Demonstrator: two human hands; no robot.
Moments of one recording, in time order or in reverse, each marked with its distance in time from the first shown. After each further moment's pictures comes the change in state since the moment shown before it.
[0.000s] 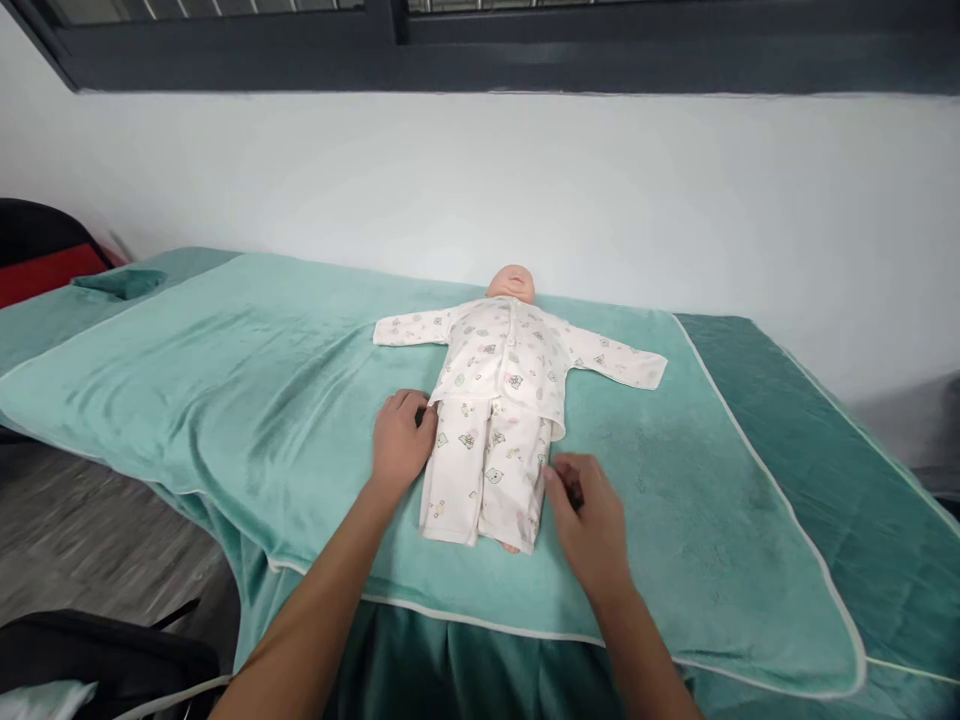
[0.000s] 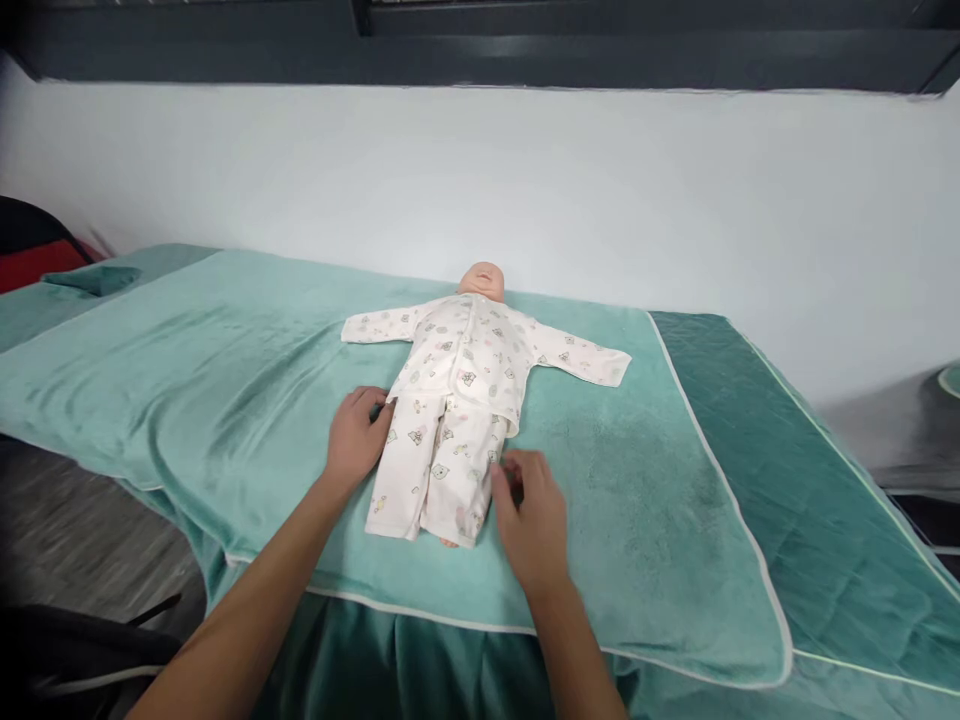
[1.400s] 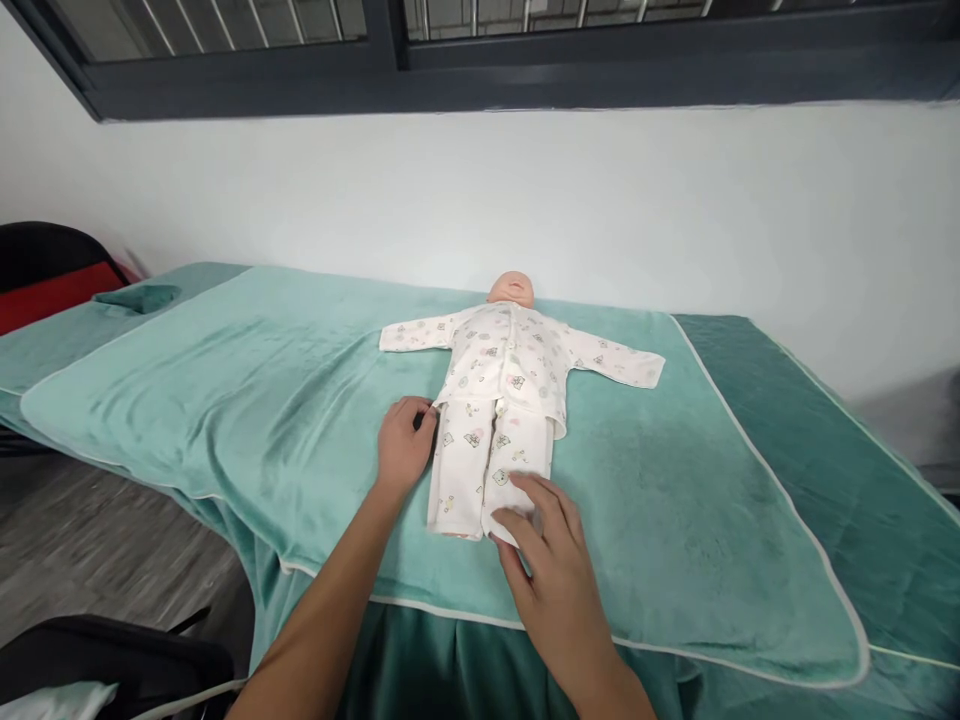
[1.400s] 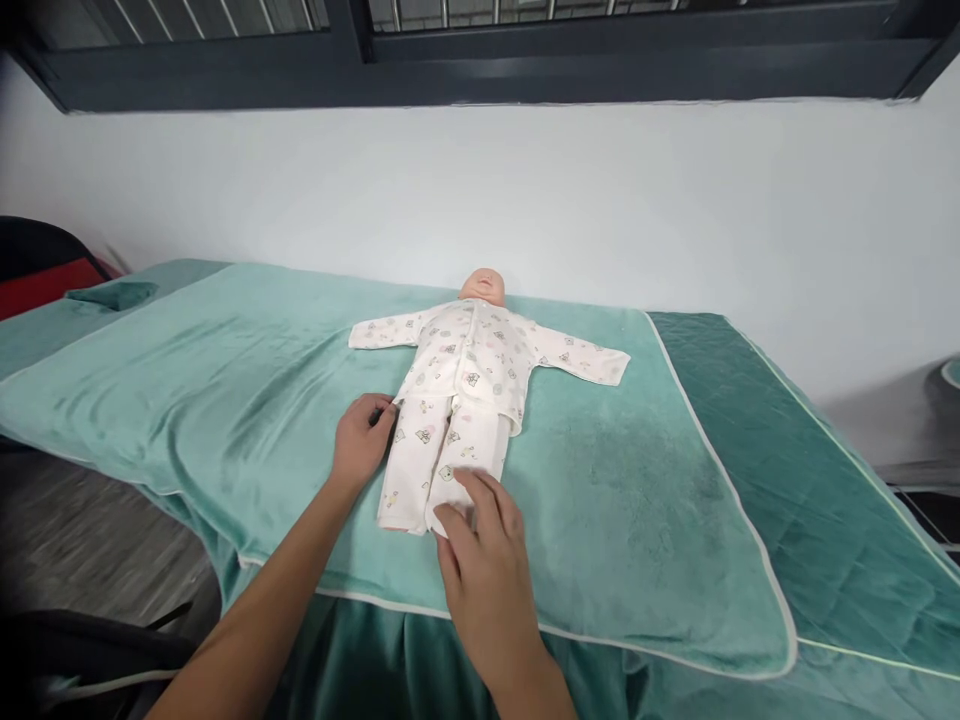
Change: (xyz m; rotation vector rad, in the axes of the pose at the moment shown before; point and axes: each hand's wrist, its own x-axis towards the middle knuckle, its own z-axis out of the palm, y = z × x) left_hand -0.004 -0.002 -0.003 -0.187 0.037 -0.046; right_hand -0.047 -0.053 0.006 -0.216 -0.121 -0.391
